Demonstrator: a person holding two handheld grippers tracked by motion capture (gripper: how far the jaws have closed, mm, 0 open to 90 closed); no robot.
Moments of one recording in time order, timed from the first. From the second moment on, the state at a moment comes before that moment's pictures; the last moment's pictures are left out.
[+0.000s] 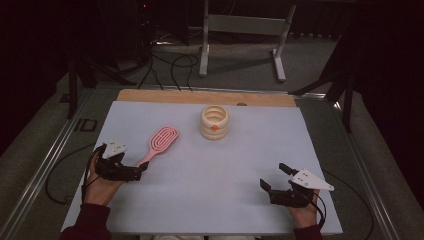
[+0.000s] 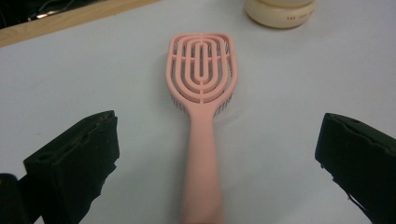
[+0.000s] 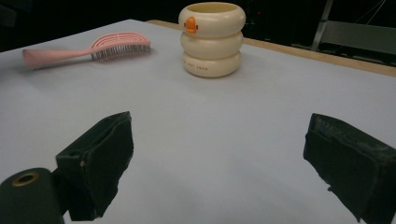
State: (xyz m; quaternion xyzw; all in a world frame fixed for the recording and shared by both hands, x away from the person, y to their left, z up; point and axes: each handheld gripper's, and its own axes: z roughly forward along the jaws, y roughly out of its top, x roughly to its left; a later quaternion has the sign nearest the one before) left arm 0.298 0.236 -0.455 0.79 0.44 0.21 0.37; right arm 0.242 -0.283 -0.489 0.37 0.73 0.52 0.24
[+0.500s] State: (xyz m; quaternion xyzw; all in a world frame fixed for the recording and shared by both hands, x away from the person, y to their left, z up) left arm 0.324 0.225 -0.456 0.81 0.44 0.19 0.32; right arm 0.243 -0.284 -0.490 0.37 0.73 0.52 0.24
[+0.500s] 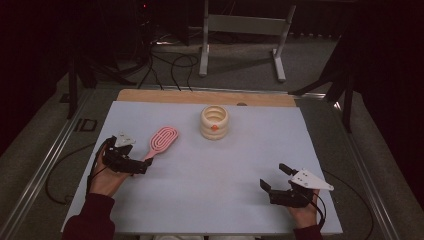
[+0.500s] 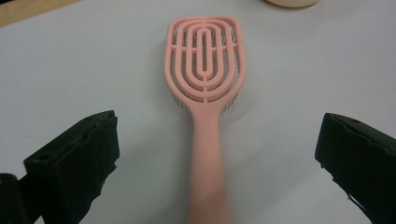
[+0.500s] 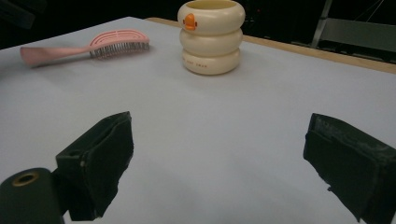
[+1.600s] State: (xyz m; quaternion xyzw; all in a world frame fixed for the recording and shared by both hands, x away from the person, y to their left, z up) left arm 0.365 0.206 -0.479 0.84 0.45 0.14 0.25; right arm 0.243 -0.284 -0.489 0.37 0.73 0.52 0.24
